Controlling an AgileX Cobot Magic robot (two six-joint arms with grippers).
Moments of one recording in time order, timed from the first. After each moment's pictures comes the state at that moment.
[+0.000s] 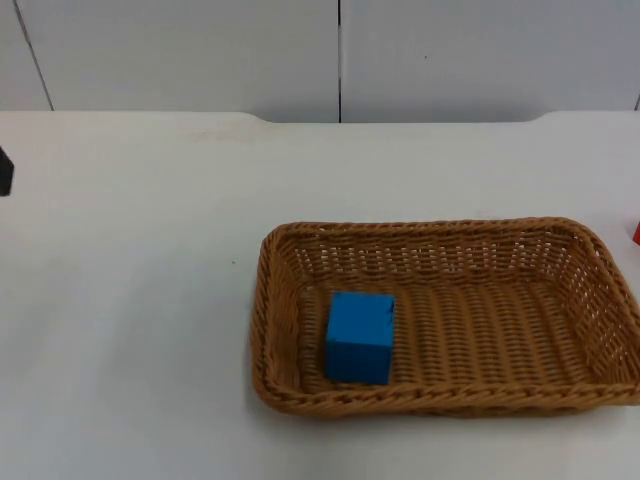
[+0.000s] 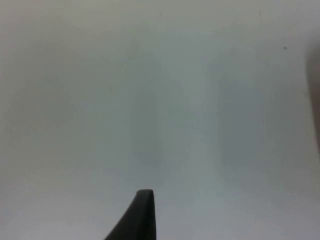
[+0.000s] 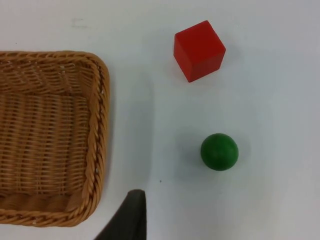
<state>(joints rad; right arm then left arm) 0.07 0.84 -0.69 -0.08 0.77 0.05 -0.03 1.13 -0.75 -0.18 0.70 0.08</state>
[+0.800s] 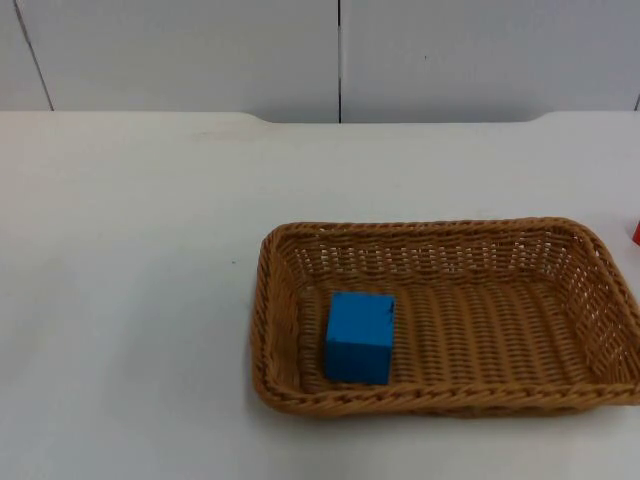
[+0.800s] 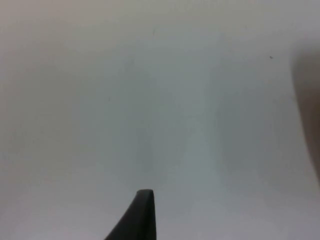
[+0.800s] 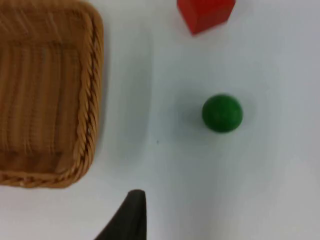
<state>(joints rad) 0.07 0.98 -0.75 -0.08 0.86 0.02 -0.03 1.06 -0.74 -0.18 0.72 0.10</state>
